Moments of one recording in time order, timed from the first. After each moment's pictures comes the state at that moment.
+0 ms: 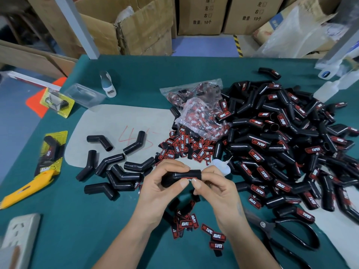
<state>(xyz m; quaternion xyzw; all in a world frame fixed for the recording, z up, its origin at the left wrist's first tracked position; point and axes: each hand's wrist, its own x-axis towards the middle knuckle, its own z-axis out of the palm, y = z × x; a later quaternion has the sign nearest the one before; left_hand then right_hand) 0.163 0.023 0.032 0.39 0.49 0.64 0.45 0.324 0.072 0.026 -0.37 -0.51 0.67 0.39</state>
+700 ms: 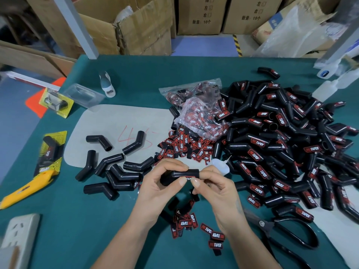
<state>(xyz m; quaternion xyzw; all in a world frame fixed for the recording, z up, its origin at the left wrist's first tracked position) 0.160 0.023 0.032 0.41 0.50 0.61 0.45 0.324 0.073 0.025 -0.38 -0.50 0.68 0.39</state>
